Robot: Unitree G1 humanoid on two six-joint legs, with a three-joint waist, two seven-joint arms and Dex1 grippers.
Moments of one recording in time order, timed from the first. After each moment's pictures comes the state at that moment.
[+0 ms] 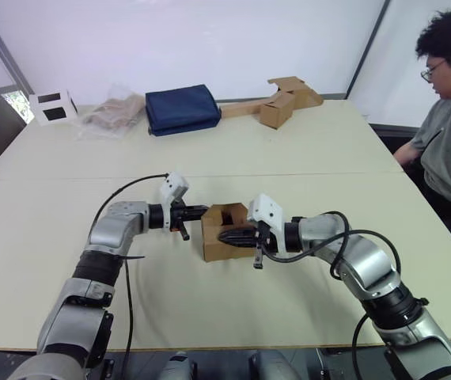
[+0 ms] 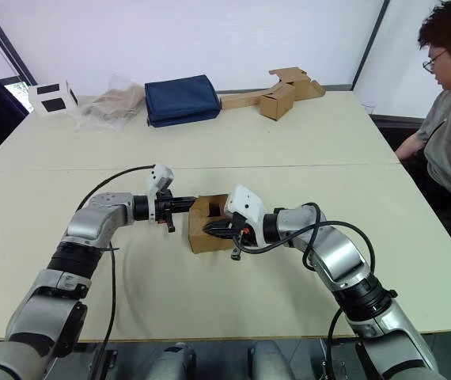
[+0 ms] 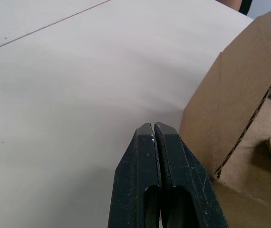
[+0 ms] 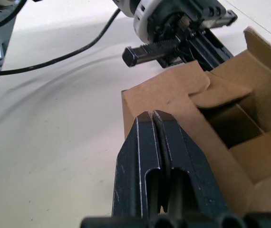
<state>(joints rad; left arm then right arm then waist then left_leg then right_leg) -0.71 0.43 -0.08 0.42 -0.30 0.45 -1.09 -0.54 -0.52 0.31 -0.25 0.35 0.61 0.91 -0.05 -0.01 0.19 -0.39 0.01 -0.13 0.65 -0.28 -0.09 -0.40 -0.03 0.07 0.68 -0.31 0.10</state>
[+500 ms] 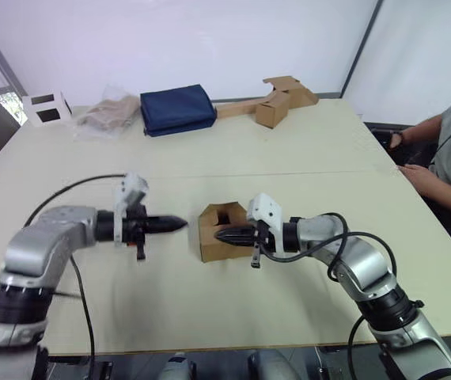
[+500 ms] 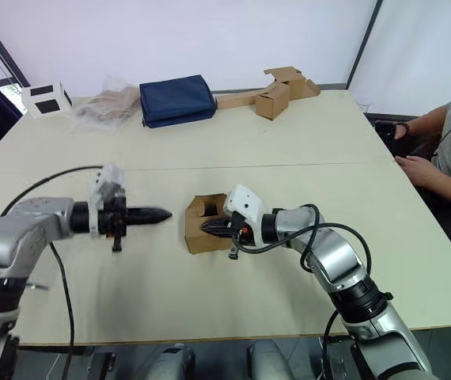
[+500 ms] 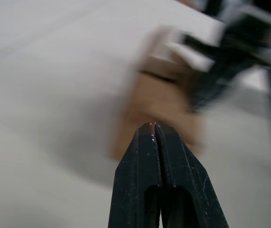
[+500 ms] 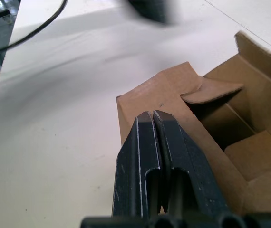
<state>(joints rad) -0.42 0.75 0.05 -0.29 -0.64 0.86 -1.18 -0.52 -0.49 0.29 -0.25 0.35 0.60 0.90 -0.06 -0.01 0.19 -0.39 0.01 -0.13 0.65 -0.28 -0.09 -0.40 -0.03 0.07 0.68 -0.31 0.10</state>
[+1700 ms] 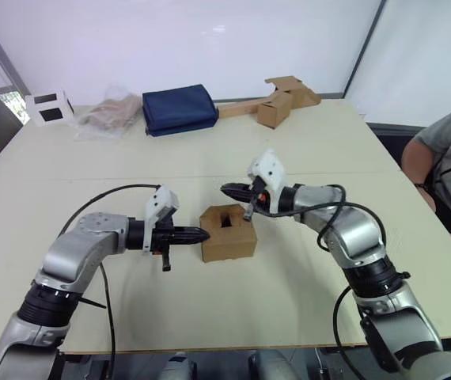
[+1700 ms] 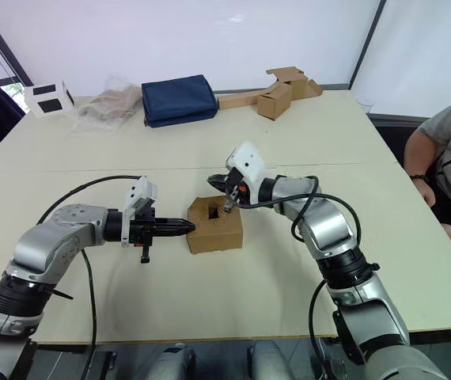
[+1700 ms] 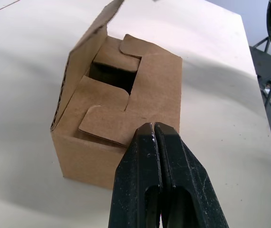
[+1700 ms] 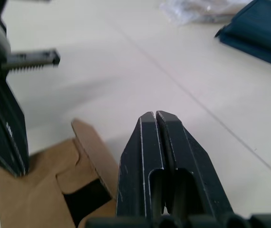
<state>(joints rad) -0.47 0.67 -0.10 -0.15 -0.51 0.68 -1.10 -0.69 -0.45 0.26 -0.10 0.28 0.58 0.79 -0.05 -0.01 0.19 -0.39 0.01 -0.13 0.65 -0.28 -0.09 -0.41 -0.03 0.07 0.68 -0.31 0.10</state>
